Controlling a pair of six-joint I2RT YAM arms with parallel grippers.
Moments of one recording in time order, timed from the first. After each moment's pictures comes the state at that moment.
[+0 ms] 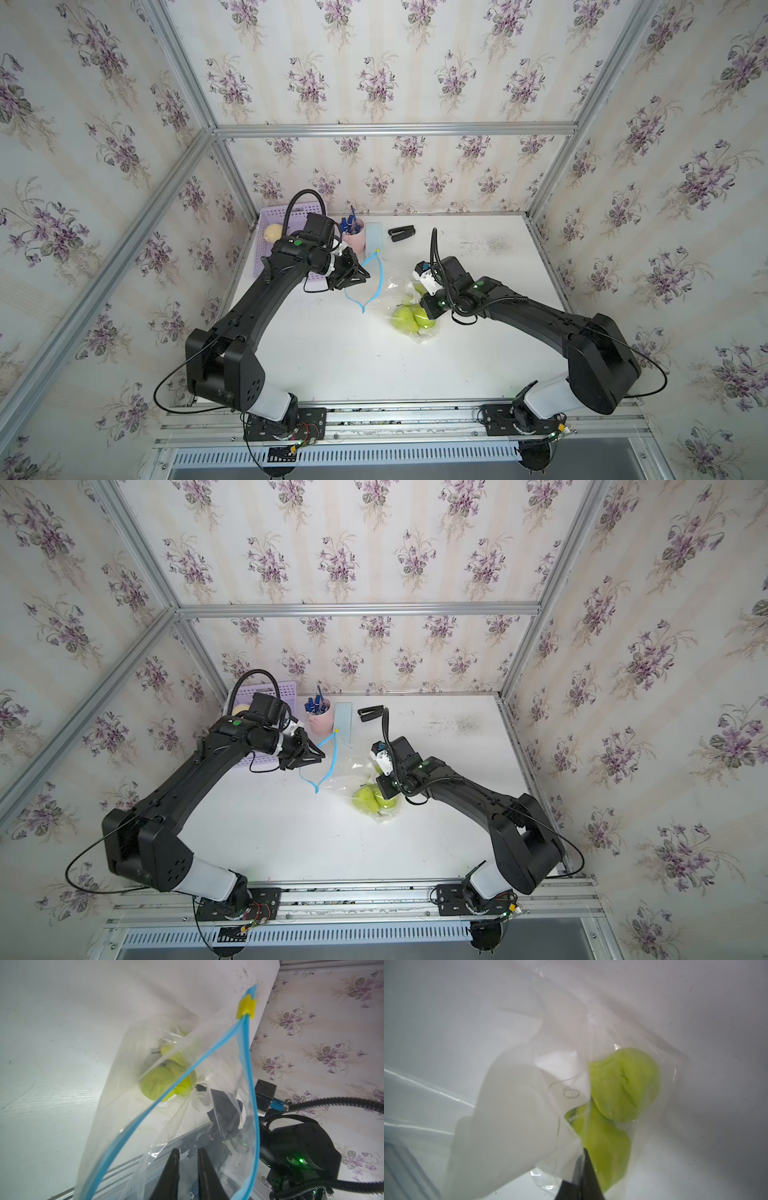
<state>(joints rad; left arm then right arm) -0.28 1.55 1.42 -0.98 0.63 -0.79 0.65 1.50 0.98 -0.48 -0.17 0.07</state>
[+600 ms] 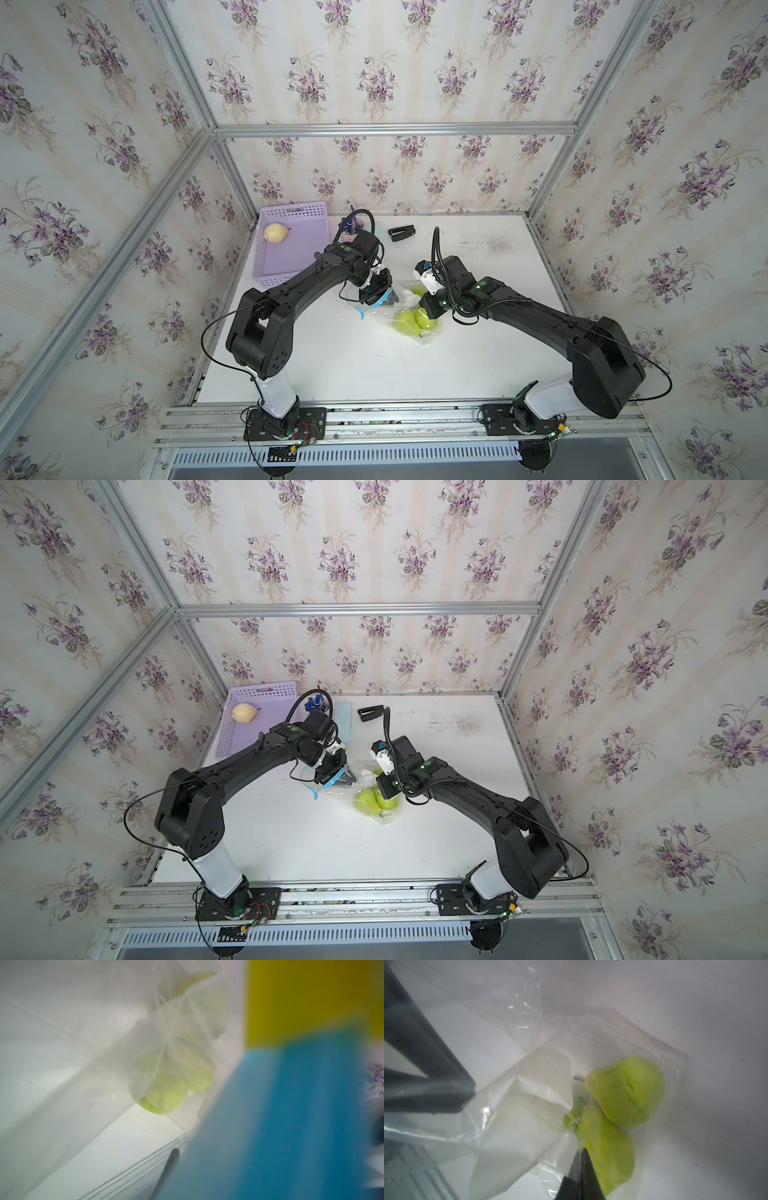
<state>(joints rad) -0.50 1.77 1.37 -0.89 0.66 -0.74 0.65 1.48 0.98 -0.48 -0.21 0.08</state>
